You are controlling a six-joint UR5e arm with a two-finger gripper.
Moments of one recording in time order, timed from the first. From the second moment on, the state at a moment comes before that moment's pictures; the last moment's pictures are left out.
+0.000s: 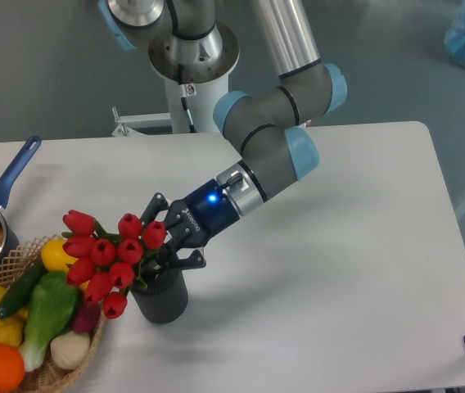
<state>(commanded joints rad) 2.52 -1.97 -1.86 -0.69 0.20 1.31</state>
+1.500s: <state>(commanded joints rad) 2.54 -1.98 -1.87 -0.69 0.19 1.38</state>
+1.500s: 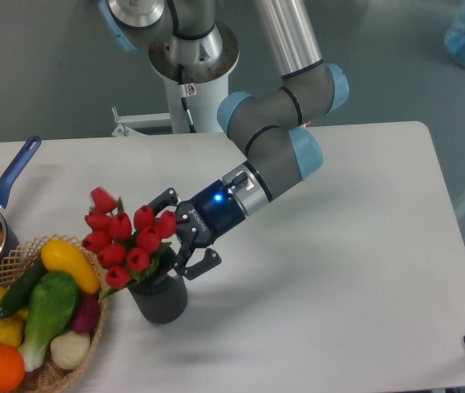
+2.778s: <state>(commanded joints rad) 2.62 -1.95 -1.89 -0.70 0.24 1.36</state>
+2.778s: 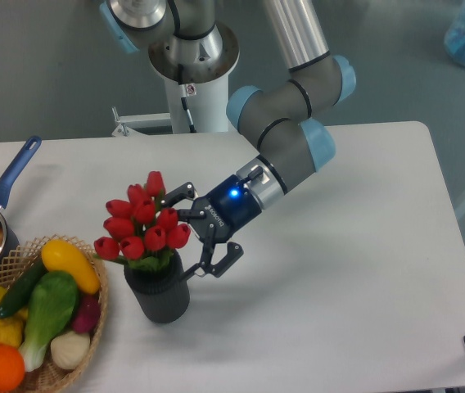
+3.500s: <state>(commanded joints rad) 2.65 -1.95 -1.89 -0.70 0.32 1.36</state>
